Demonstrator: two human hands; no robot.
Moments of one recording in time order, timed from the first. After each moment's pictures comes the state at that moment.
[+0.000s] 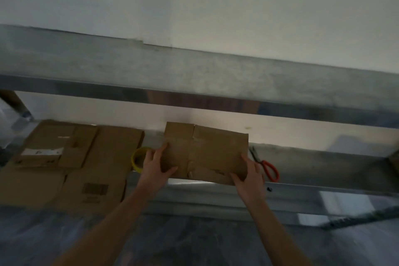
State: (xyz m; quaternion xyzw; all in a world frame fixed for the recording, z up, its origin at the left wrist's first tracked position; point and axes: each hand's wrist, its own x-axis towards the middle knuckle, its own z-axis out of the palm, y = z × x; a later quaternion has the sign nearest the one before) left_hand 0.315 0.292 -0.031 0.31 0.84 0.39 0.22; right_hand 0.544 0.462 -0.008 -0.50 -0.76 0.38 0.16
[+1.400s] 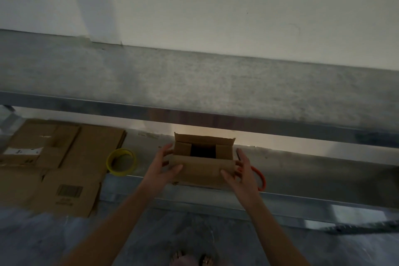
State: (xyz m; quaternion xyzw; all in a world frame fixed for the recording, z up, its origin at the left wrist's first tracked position) left_hand 0.374 0.375 -0.032 0.25 0.70 0.57 0.35; right_hand 0.578 0.551 -0.037 -0.36 -0.68 0.61 0.19
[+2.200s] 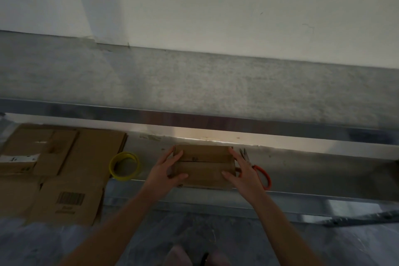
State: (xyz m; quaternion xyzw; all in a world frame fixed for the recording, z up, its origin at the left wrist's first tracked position) left_hand 0.346 0.369 -0.056 0.41 0.80 0.37 0.24; right_hand 0.557 0.553 -0.027 -0.37 -0.78 0.50 0.08
